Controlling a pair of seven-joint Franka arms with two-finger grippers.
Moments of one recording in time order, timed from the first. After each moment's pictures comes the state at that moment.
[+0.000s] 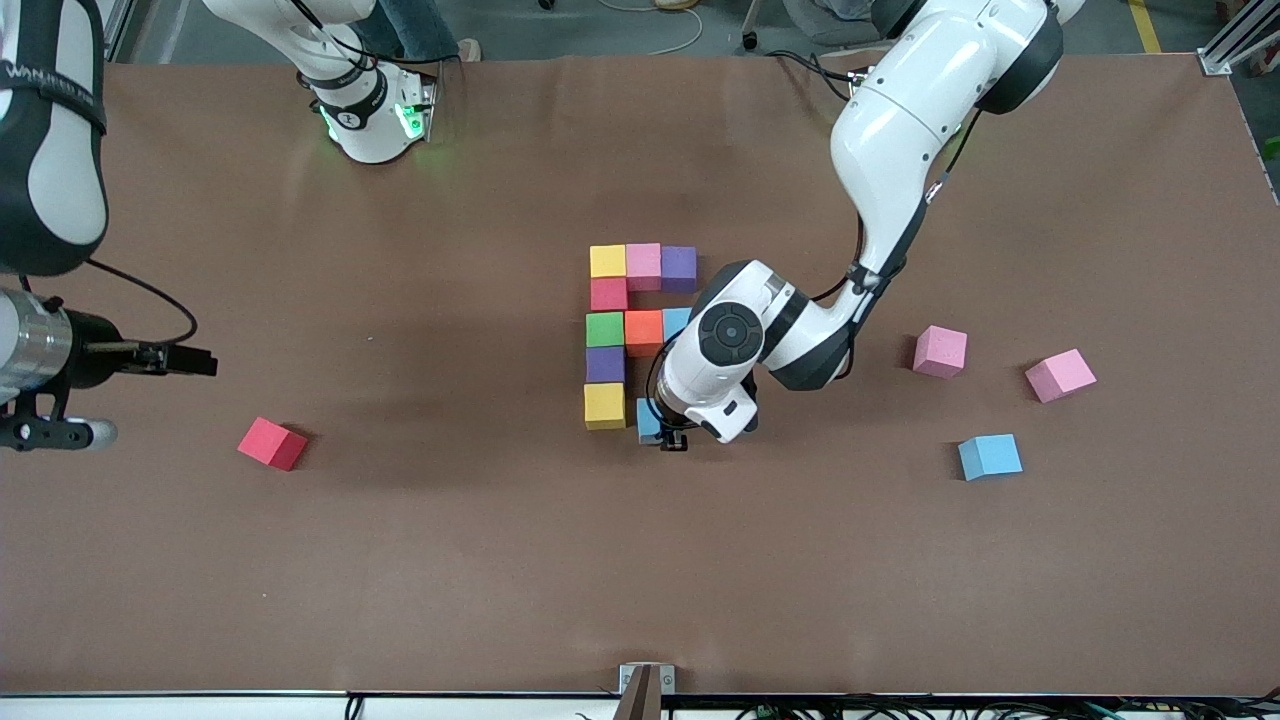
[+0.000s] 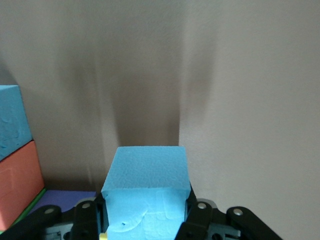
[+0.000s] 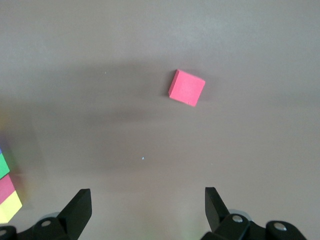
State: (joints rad) left arm -0.48 0.89 -0.26 -1.33 0.05 2.35 -2.28; right arm 0.00 0.34 -0.03 -1.31 0.01 1.44 0.03
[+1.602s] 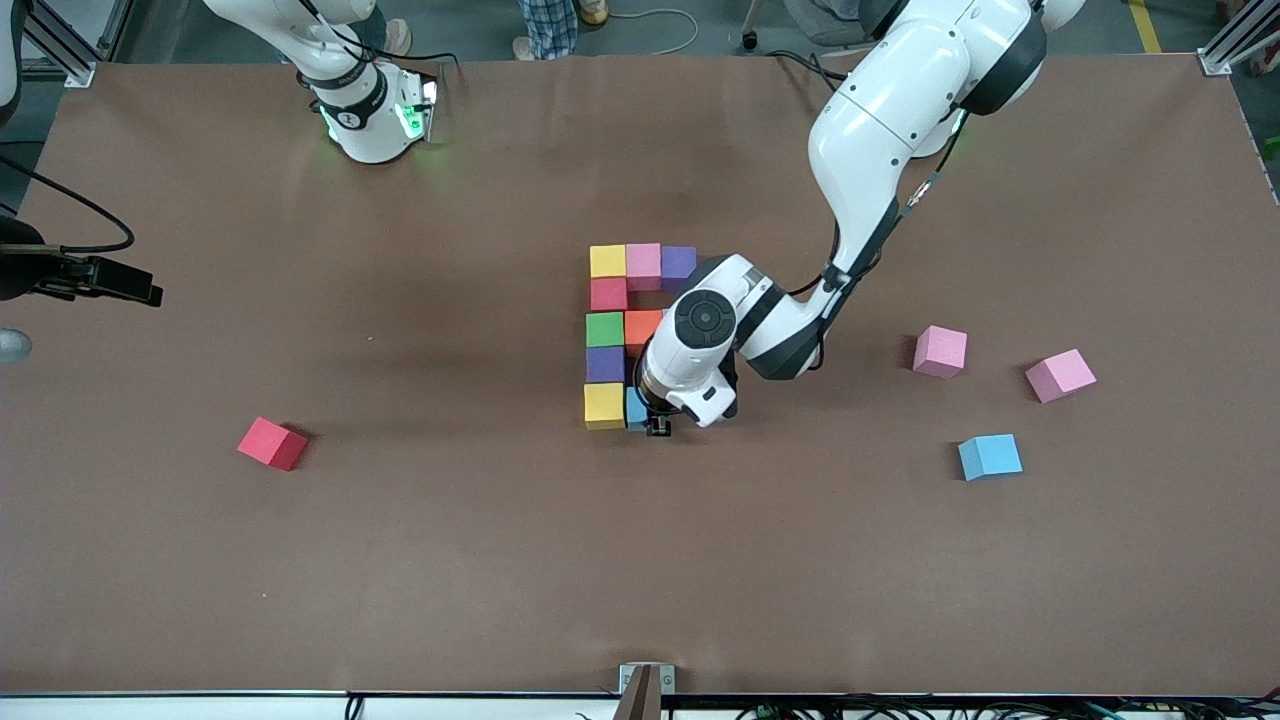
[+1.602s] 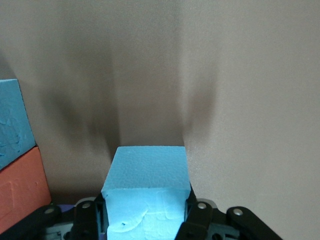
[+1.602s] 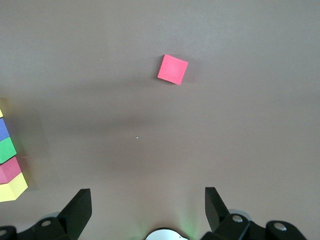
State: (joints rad) left arm -0.53 0.90 -0.25 -1.36 0.08 2.39 -2.29; right arm -0.03 0.21 -0.02 -1.33 0.00 1.35 0.04
